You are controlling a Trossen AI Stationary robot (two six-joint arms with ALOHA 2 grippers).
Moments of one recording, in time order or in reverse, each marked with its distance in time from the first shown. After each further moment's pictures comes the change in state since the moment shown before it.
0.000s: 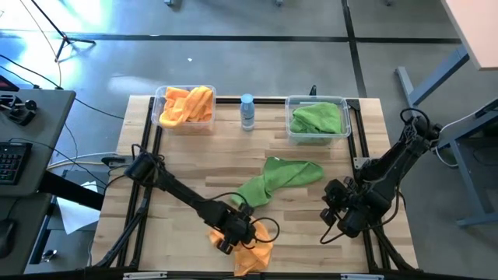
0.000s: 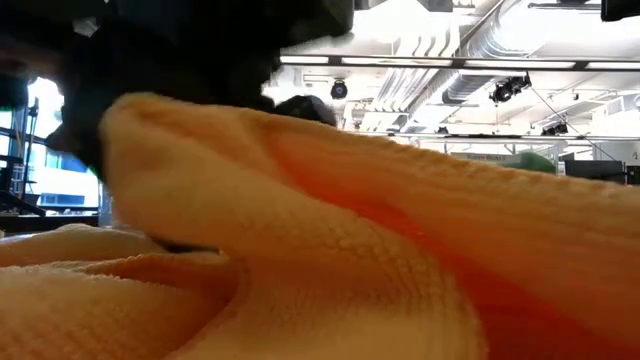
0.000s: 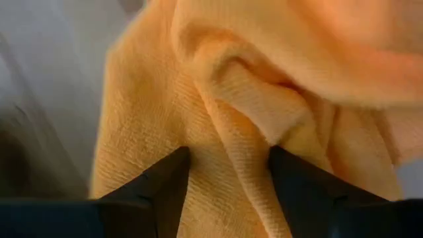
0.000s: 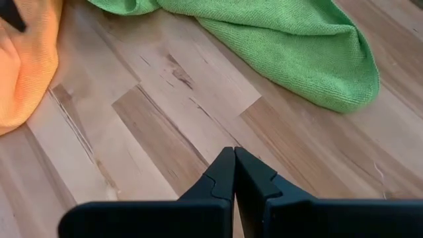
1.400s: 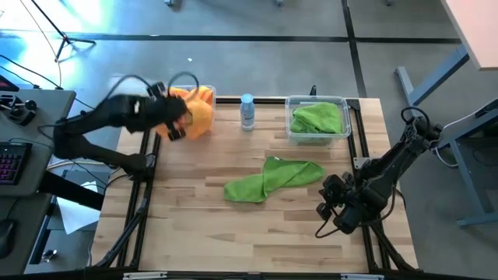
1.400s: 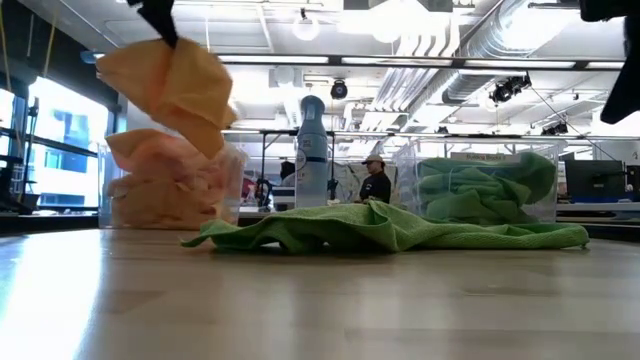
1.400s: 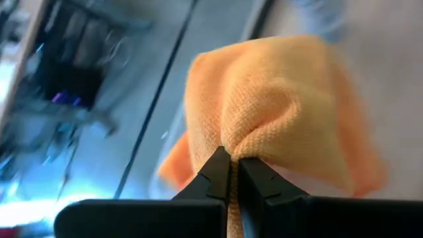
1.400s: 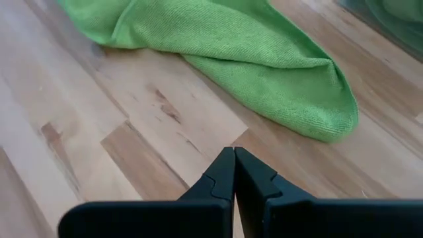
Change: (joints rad) left arm 0.685 -0.972 -0.026 -0.798 -0.606 0.029; right arm -0.058 0.001 0.000 -0.016 0.082 -0.005
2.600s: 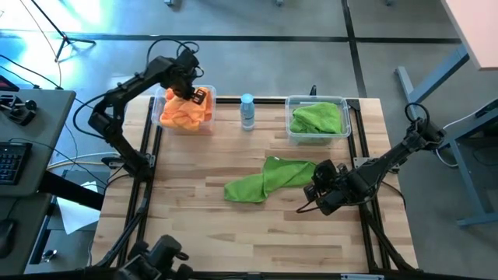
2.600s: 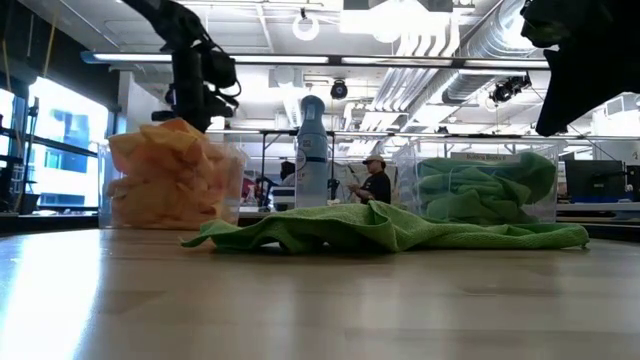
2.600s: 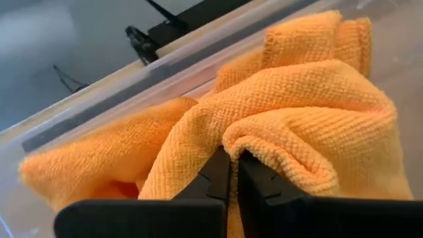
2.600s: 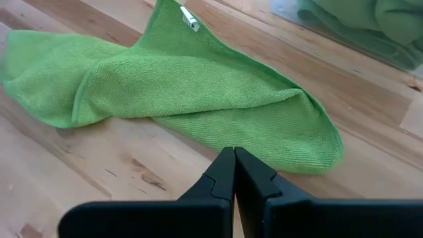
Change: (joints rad) left arm 0.779 0.509 0.000 0.226 0.559 -0.198; right arm -0.242 0.000 0.000 0.043 0.001 0.004
